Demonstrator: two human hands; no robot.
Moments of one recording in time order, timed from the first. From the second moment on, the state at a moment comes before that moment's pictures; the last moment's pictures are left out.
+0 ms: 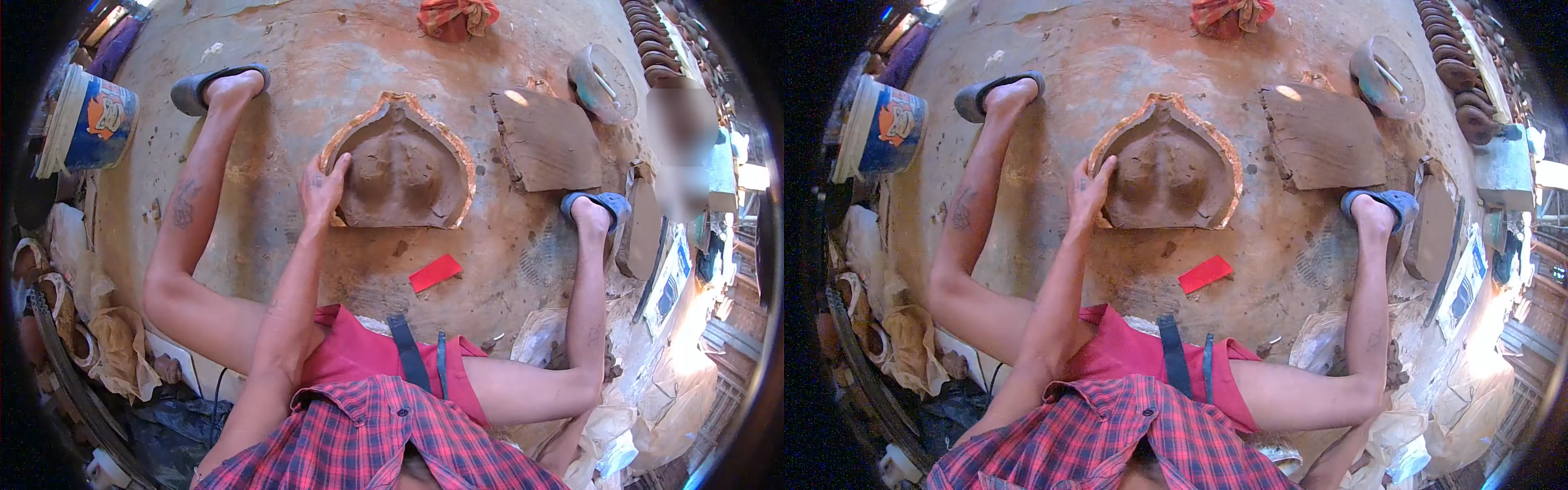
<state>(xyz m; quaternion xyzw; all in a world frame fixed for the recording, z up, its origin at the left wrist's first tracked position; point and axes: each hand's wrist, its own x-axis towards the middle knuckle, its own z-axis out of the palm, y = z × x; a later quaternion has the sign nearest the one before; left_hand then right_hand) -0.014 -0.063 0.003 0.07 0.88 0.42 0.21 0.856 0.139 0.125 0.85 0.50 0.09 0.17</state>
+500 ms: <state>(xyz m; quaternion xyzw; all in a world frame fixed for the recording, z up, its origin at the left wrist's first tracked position) -0.028 -0.068 -0.015 0.11 0.86 0.45 0.20 0.372 0.093 0.088 0.30 0.92 -0.25 0.02</state>
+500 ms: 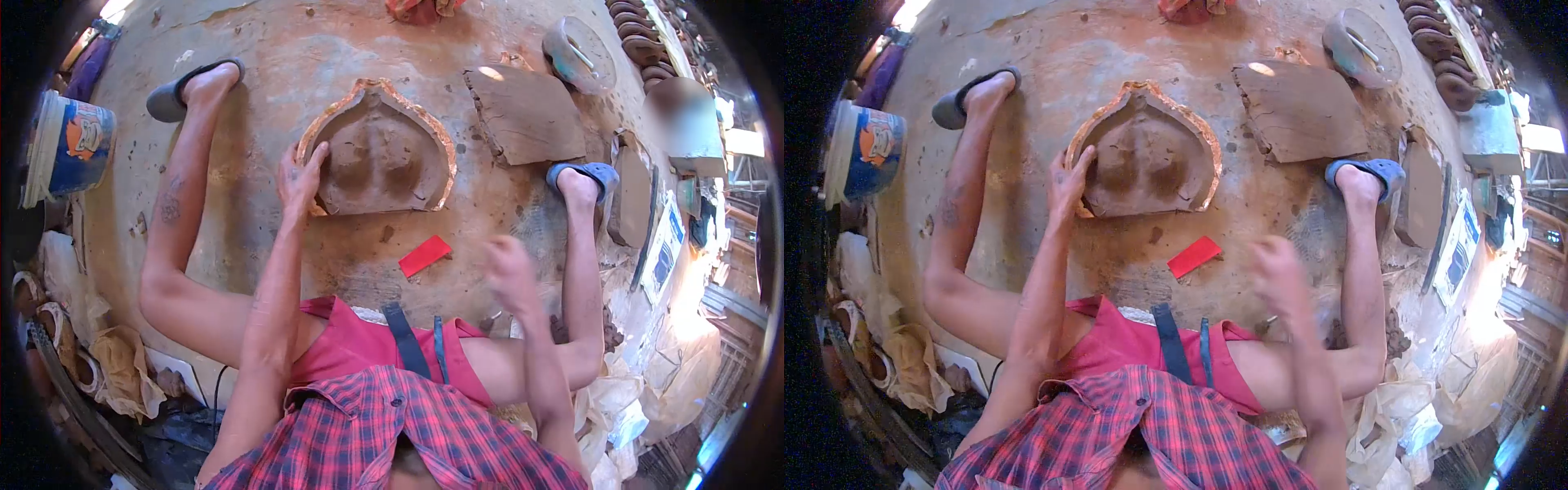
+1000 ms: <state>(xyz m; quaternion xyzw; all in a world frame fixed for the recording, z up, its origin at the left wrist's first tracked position) -0.023 -0.068 0.000 0.17 0.82 0.50 0.21 0.240 0.127 0.116 0.35 0.84 -0.41 -0.10</state>
